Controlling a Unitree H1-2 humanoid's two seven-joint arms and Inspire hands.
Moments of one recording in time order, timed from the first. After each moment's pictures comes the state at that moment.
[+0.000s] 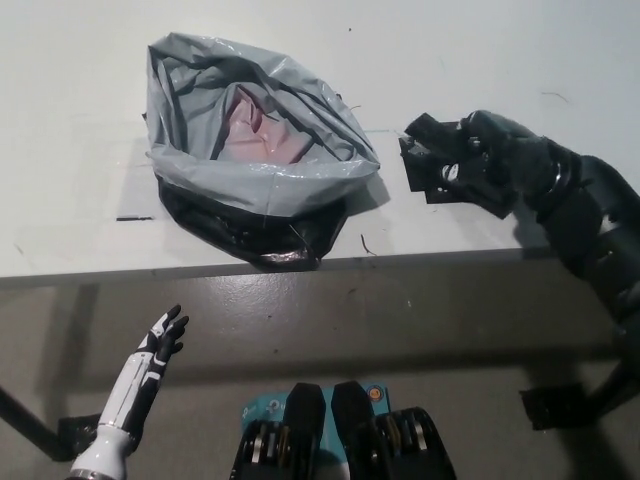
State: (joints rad) left_arm -0.09 0.21 0.00 0.27 0.04 -0.27 -0.09; right_arm -1.17 -0.21 0.36 1.35 -0.39 0.00 0.10
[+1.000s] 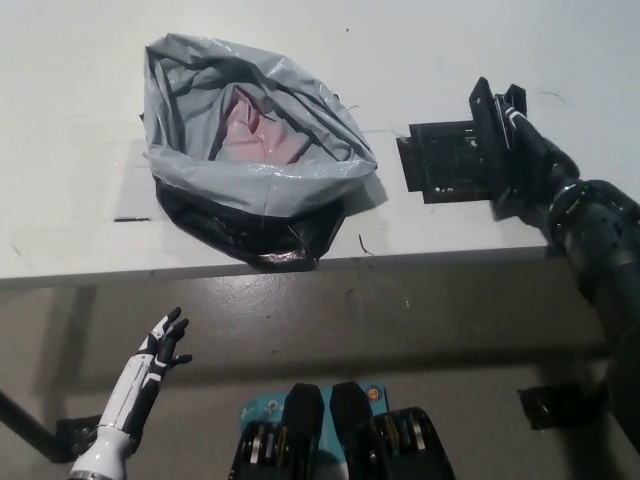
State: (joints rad) left_arm -0.09 0.21 0.00 0.28 0.05 -0.26 -0.09; right_arm -1.10 -0.16 -0.76 1.39 0.19 0.18 0.17
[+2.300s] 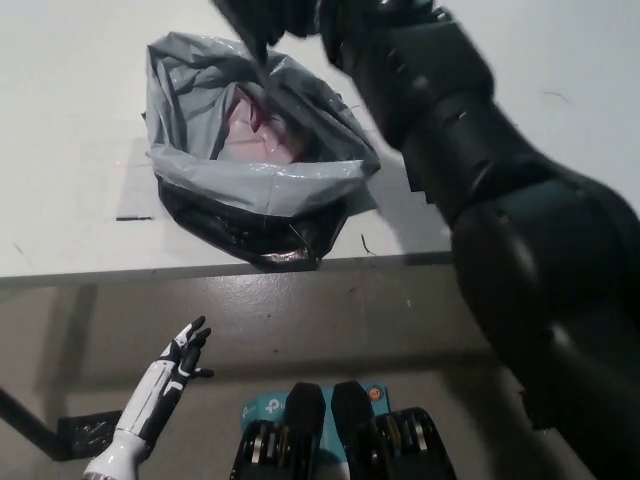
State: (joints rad) left_arm -0.08 0.22 -0.06 0.26 0.08 -0.25 -0.11; right_arm -1.56 0.13 -0.08 1.38 0.11 0.26 0.10
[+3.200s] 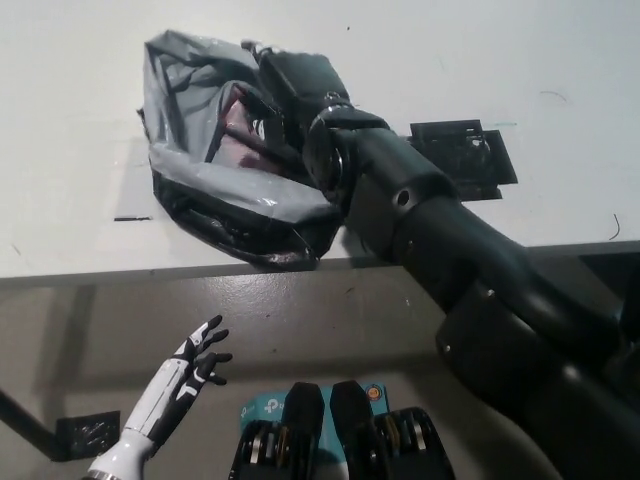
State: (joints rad) left_arm -0.07 0.25 -0.11 0.19 0.12 -0.25 -0.12; right_arm -1.41 0.13 0.76 1.43 -0.42 -0.02 -0.23
